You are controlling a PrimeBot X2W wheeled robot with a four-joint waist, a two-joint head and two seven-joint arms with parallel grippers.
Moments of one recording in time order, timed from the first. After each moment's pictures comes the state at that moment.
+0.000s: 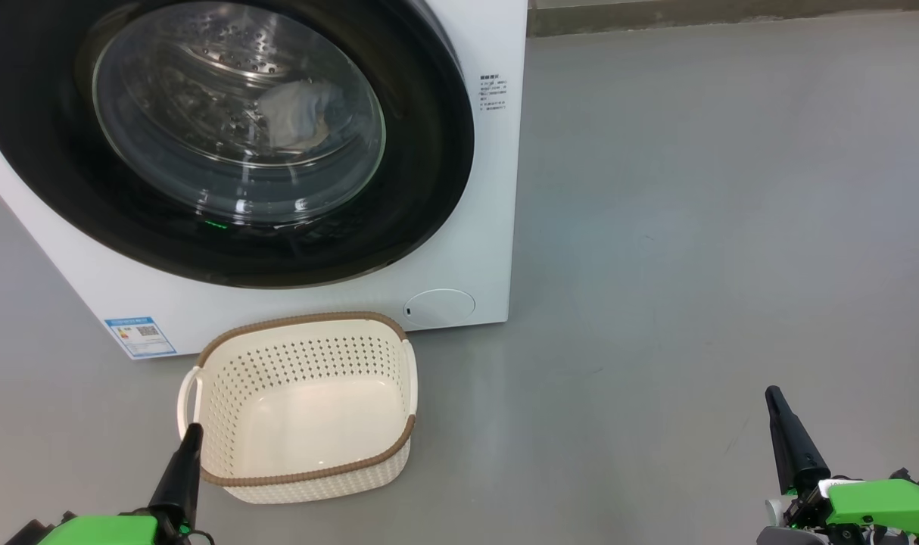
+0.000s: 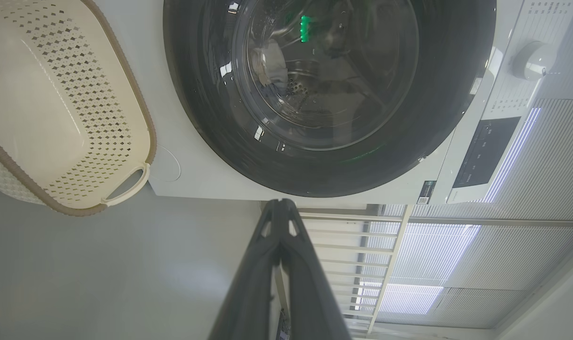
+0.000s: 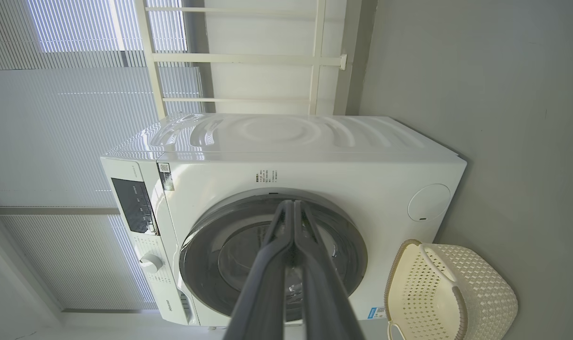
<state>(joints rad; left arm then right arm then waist) -0.07 0.04 0.08 0.26 -1.61 -0.13 0.11 -0.07 -0.04 -0.14 0.27 1.61 0.13 0.11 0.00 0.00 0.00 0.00</state>
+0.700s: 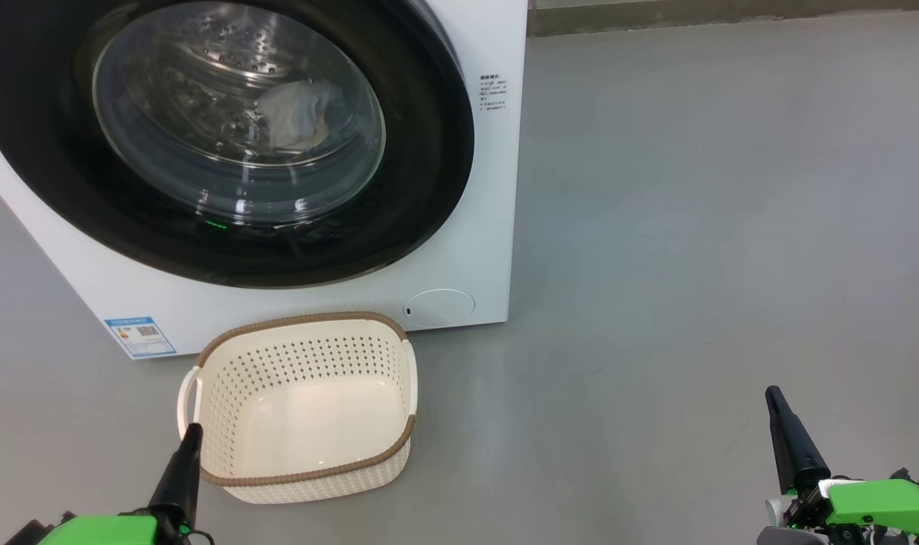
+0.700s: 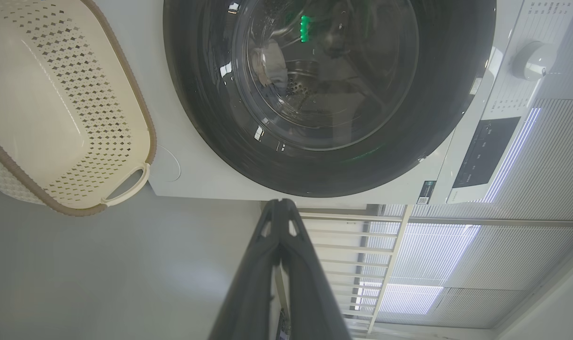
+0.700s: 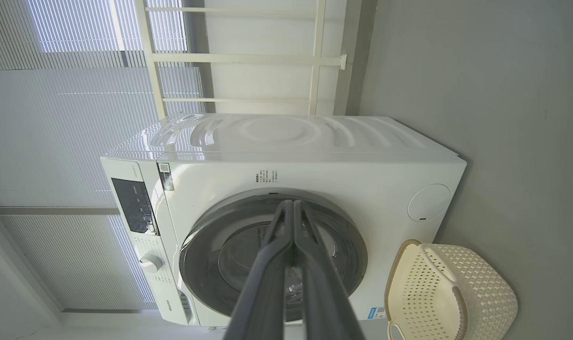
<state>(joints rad) -0.07 0.04 0.08 0.26 -1.61 -0.13 0.11 -0.07 -0.04 -0.14 0.27 1.61 0.13 0.11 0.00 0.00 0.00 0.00</state>
